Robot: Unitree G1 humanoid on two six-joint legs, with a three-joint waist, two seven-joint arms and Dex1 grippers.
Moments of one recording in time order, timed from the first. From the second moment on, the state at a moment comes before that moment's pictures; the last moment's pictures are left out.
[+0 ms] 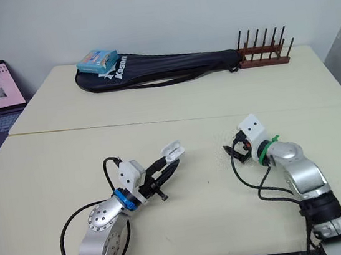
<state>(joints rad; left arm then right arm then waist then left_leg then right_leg) -0.08 0.31 -0.08 -0.11 -0.27 -0.05 -0.70 -0.43 -0.45 0.10 -0.02 0.13 0.59 0.49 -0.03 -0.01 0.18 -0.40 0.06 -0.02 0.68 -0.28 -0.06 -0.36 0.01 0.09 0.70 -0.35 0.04</state>
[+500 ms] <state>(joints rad) -0.08 0.31 -0.08 -0.11 -0.26 -0.05 -0.69 -0.46 -0.37 0.07 0.06 0.14 0.64 0.44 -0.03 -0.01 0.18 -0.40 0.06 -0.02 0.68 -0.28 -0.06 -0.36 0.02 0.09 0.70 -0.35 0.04</state>
